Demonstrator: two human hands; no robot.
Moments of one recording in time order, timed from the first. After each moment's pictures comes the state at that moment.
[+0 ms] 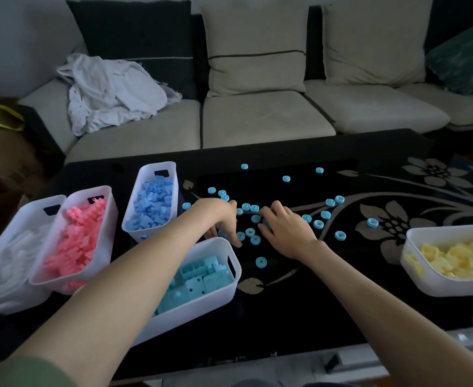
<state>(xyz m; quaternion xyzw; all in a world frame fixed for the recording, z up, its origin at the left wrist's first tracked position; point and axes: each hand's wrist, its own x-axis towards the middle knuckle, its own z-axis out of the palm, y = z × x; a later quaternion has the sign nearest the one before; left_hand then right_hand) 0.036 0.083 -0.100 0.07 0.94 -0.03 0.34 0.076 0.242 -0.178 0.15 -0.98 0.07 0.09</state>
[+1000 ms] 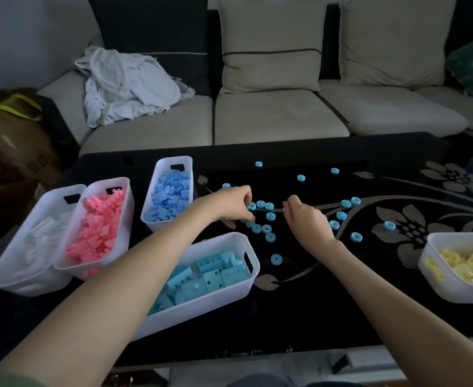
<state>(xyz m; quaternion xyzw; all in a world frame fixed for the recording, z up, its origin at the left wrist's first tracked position) 0.048 0.056 -0.091 0.11 0.94 0.24 0.20 0.074 0.238 -0.171 0.05 -0.98 0.15 0.16</state>
